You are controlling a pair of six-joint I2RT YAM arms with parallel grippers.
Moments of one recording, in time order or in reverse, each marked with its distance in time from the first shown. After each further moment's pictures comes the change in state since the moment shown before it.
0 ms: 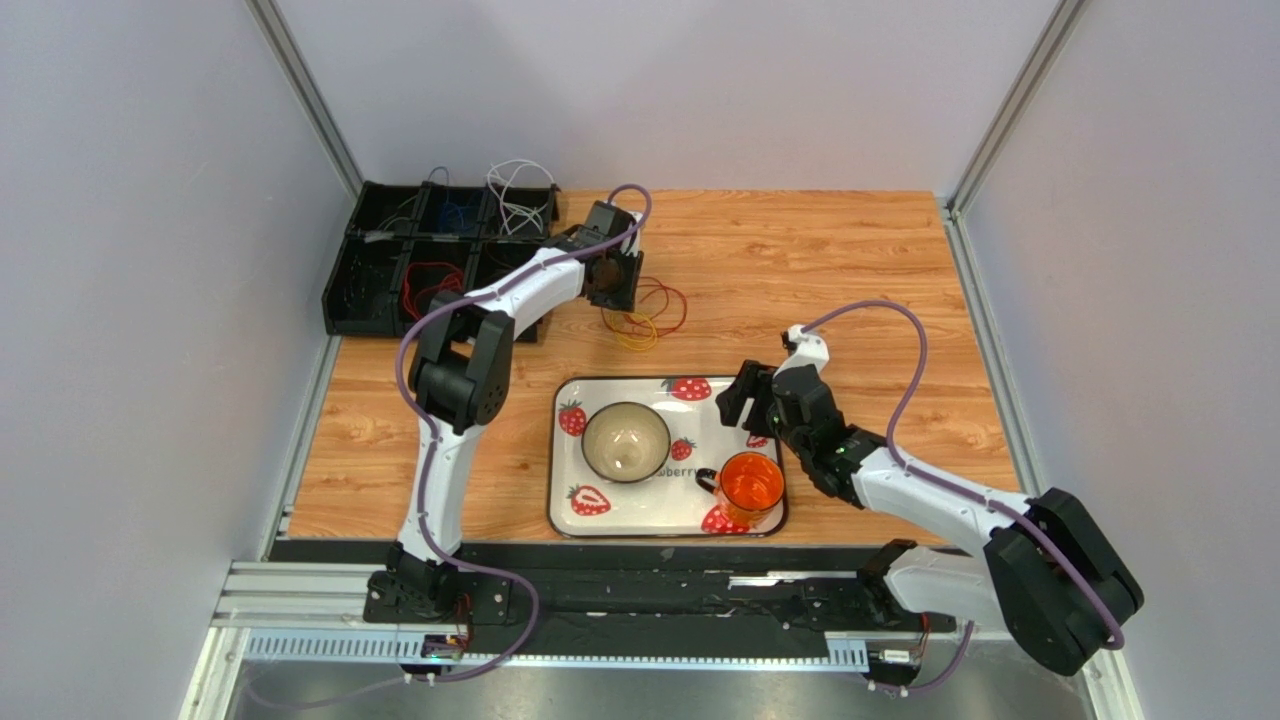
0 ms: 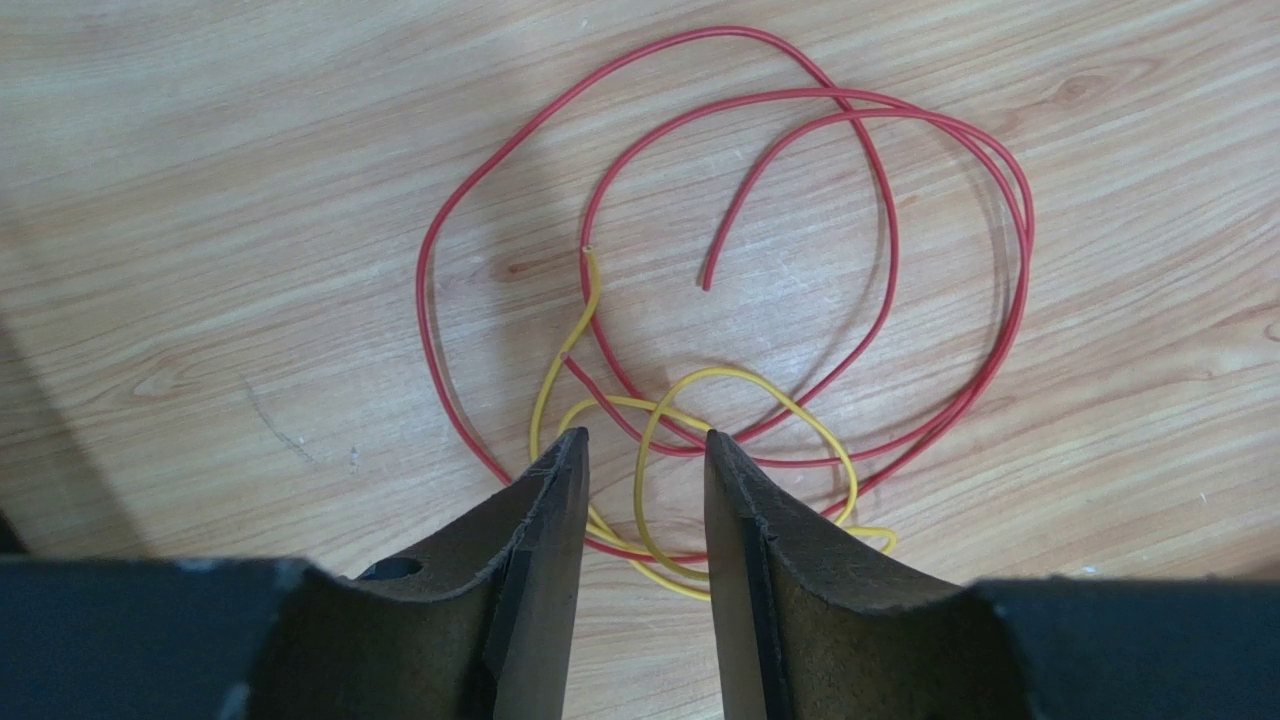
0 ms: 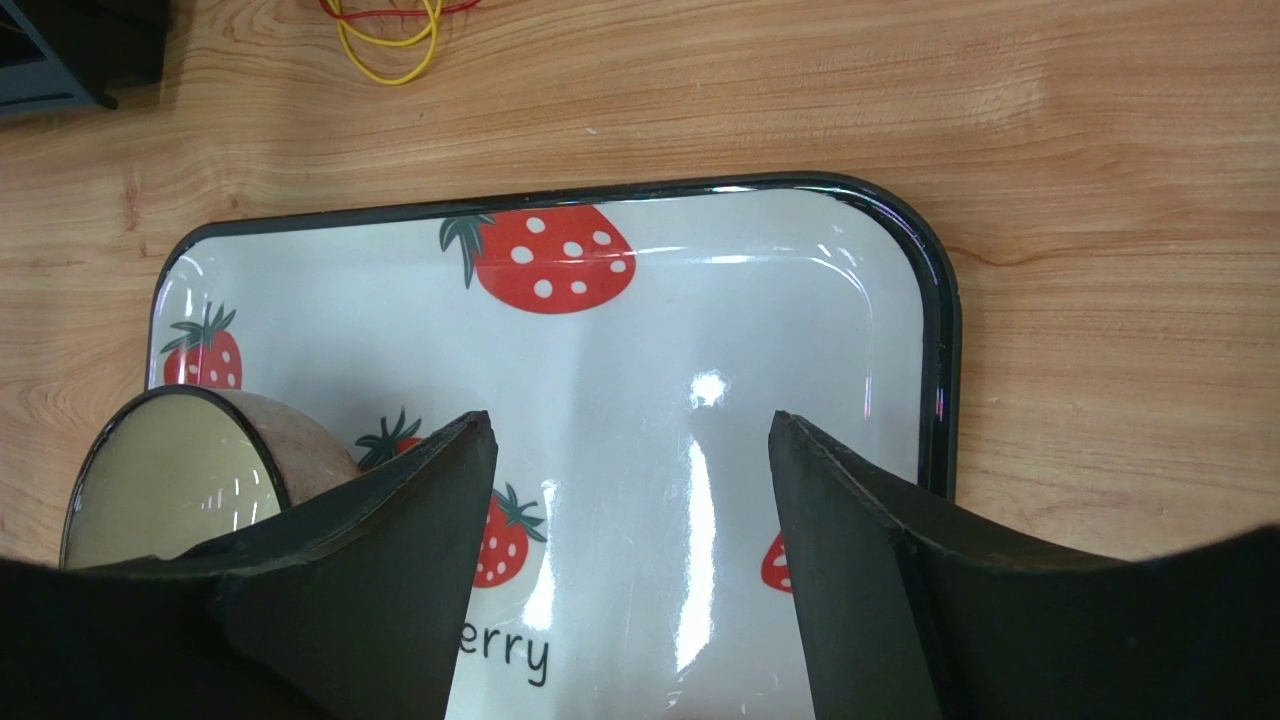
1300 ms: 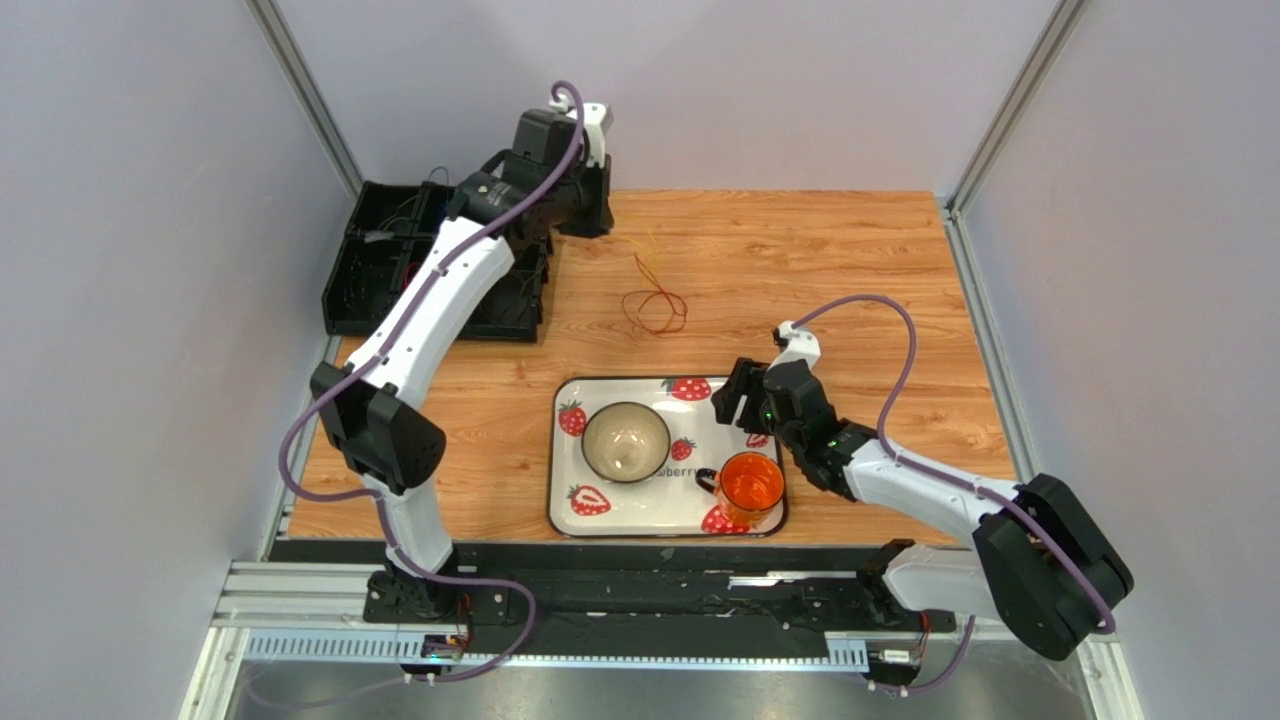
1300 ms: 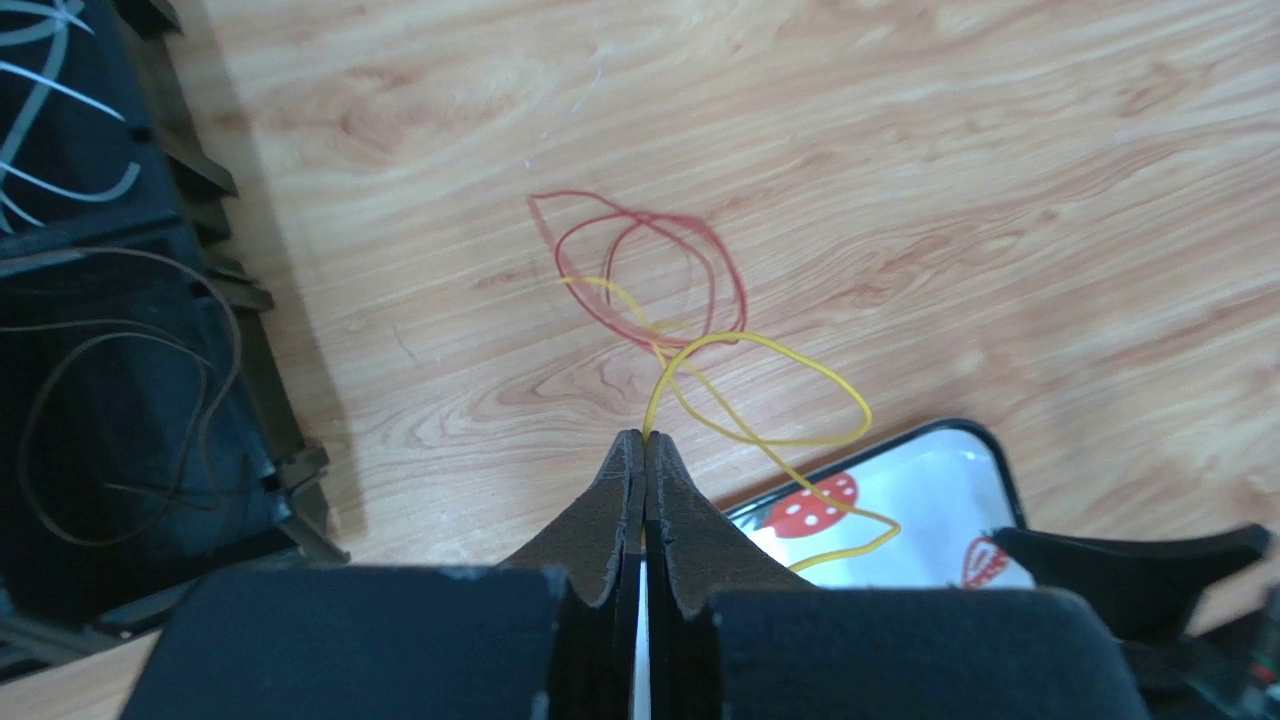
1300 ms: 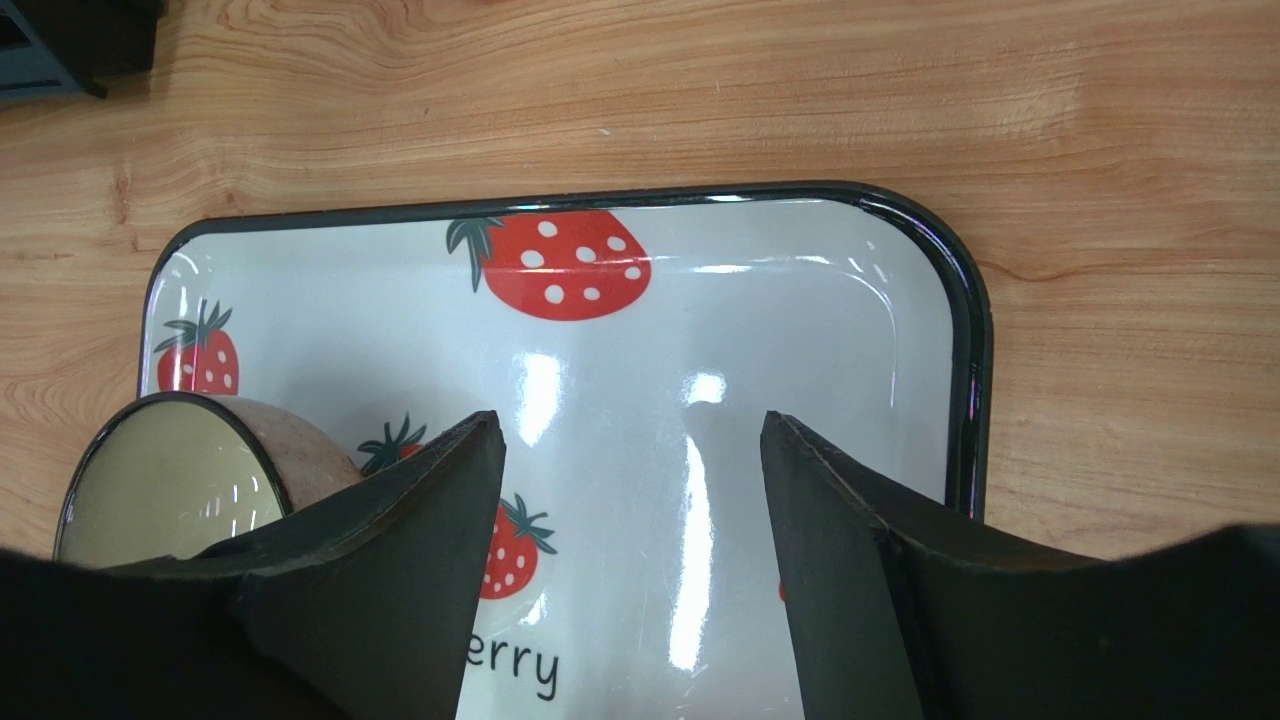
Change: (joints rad) left arm -0.012 -0.409 0.183 -0.272 0.002 -0.018; right arm 0.015 0.053 0.034 0.000 0.002 -0.007
